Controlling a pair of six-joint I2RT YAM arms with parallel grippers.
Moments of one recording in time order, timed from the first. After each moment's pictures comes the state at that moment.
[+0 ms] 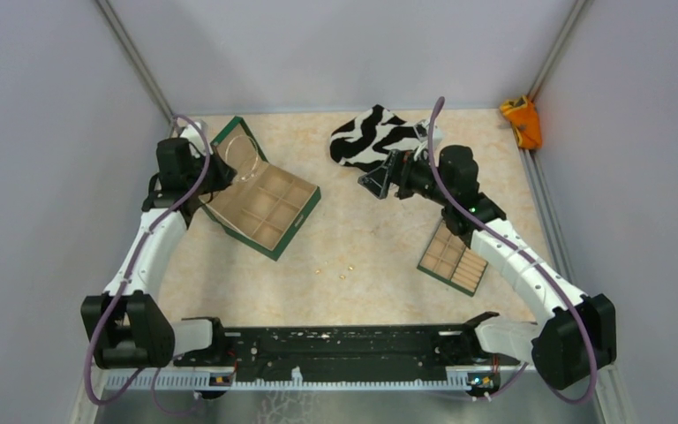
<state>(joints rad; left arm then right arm) 0.00 1.25 0.99 -0.22 0.21 -0.24 0.41 1.15 0.92 0.01 -0.42 0.51</state>
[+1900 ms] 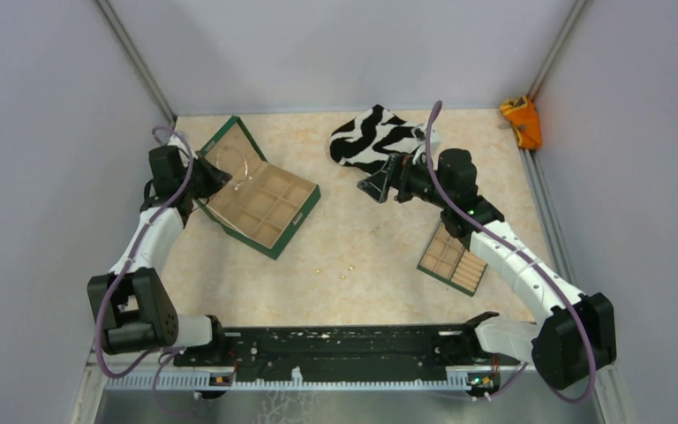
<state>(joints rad) 0.14 1.34 0.92 -0.09 0.30 -0.49 0.41 1.15 0.89 0.04 -0.45 0.51</state>
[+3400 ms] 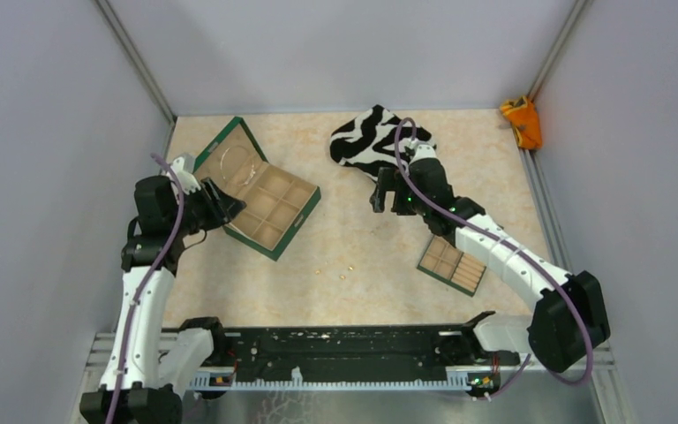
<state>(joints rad) 0.05 0.86 0.86 -0.49 0.44 -0.41 0.53 1.25 0.93 -0.26 0.03 0.45</state>
